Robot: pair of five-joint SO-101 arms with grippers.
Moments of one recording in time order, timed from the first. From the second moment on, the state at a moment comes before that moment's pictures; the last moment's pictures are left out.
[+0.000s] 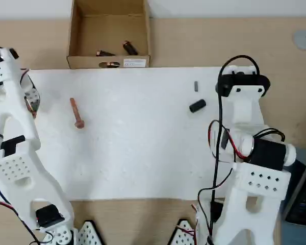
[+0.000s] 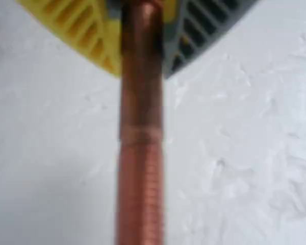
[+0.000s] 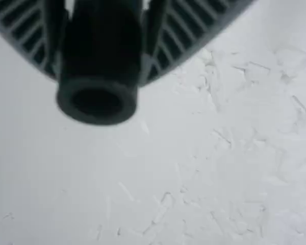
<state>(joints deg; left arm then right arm) -26.0 32.1 -35.3 99.6 -0.9 10.1 -49.3 31.9 89.9 2.5</state>
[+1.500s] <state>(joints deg) -28.3 32.1 -31.7 99.6 77.7 10.1 -49.3 31.9 90.1 2.5</state>
